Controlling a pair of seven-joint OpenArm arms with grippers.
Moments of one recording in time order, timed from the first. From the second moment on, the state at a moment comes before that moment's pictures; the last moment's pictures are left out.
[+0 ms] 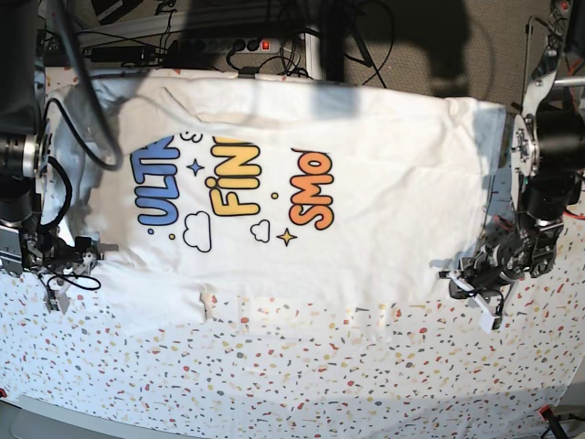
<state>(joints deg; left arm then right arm) -43.5 -15.5 -0.5 11.0 -6.6 -34.3 12.5 46.8 30.9 -7.5 10.8 8.3 27.7 -24.5</state>
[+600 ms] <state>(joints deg) -43.1 -15.5 -0.5 10.8 -14.1 -30.9 11.9 46.0 30.0 -7.5 11.1 14.3 27.7 -22.8</state>
